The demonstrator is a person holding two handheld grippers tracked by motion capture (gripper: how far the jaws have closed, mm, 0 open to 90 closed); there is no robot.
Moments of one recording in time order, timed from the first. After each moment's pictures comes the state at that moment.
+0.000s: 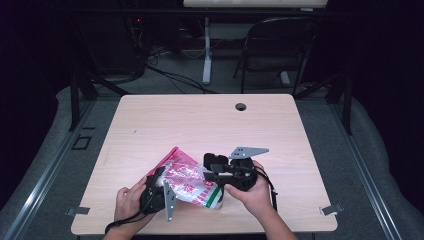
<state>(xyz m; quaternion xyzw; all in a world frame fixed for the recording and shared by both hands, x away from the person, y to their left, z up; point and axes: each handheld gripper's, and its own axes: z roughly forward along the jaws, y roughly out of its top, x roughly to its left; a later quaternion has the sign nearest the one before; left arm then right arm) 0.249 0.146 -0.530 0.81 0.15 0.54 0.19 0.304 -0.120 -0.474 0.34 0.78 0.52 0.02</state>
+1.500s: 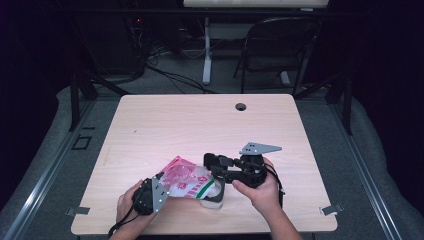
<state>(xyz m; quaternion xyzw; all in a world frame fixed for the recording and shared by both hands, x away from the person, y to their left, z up) 0.257 0.166 -0.541 0.83 0.25 0.41 0.29 0.303 -0.140 -0.459 0.36 0.76 0.54 0.05</state>
